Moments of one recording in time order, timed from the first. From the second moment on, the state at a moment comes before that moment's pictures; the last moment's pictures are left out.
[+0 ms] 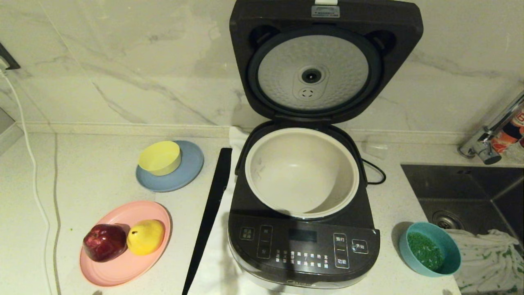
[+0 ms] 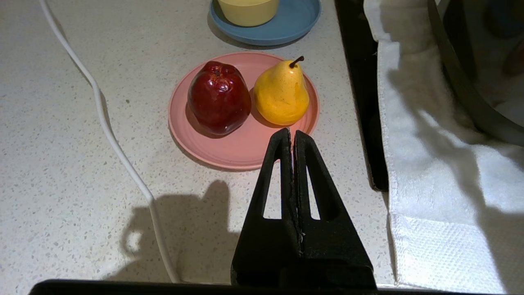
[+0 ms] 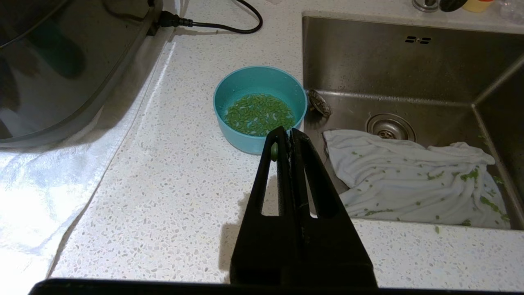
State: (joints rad) left arm -0.02 0.00 0.00 0.01 -0.02 0.05; right arm 0.00 0.00 0.00 0.00 0.00 0.00
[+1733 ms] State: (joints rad) left arm -0.02 0.00 0.00 0.01 -0.02 0.05; right arm -0.21 1.51 -0.70 -0.61 -0.48 -0.14
